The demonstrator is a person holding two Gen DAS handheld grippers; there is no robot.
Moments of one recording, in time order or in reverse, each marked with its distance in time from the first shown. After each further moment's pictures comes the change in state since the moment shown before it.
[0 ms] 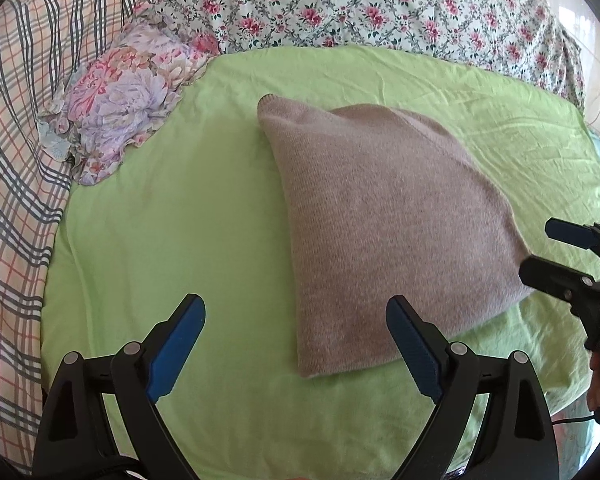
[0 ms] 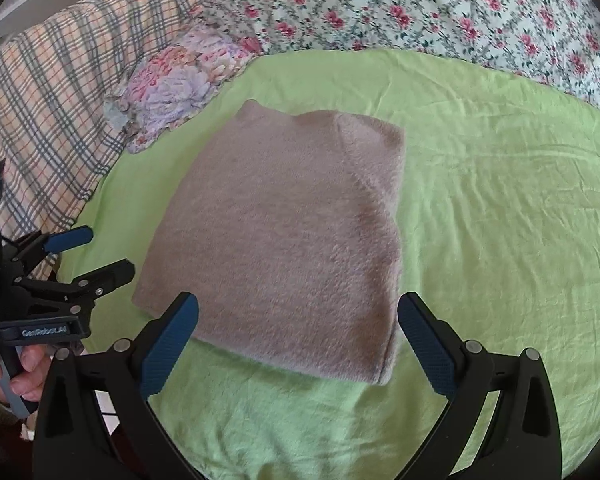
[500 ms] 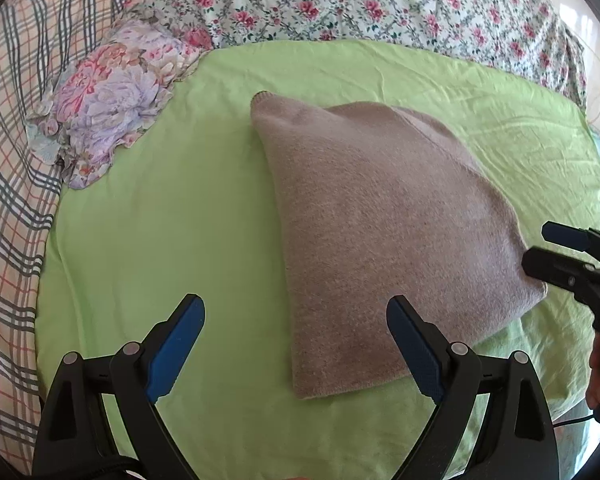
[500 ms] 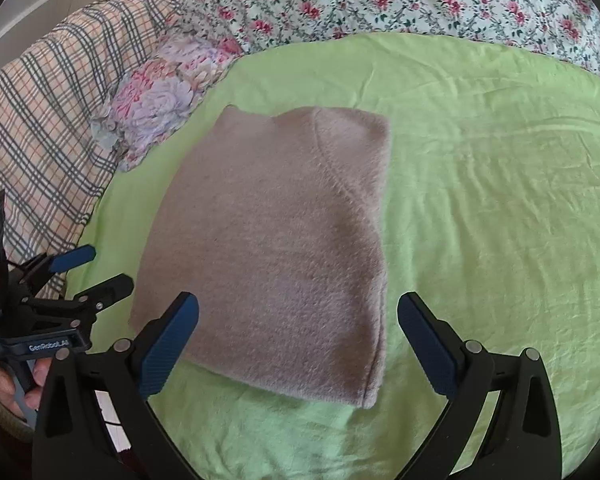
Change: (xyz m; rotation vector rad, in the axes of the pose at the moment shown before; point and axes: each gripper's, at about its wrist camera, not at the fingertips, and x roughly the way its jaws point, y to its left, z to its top) left arm 0.011 -0.012 0.011 0.010 0.034 0.004; right arm 0.009 -0.012 0.007 0.046 0.040 0.053
